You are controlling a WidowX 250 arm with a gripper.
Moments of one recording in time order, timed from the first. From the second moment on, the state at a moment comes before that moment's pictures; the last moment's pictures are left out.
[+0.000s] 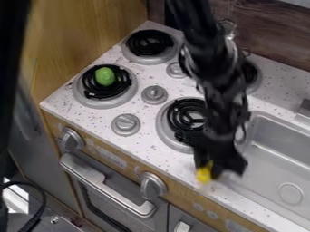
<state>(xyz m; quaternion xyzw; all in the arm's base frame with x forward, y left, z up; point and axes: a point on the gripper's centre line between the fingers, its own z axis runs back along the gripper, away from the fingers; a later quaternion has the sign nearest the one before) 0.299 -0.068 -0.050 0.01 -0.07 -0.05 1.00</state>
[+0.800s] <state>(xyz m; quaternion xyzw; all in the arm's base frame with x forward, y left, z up) 0.447 0.085 -0.043 0.07 -0.12 0.07 0.99</state>
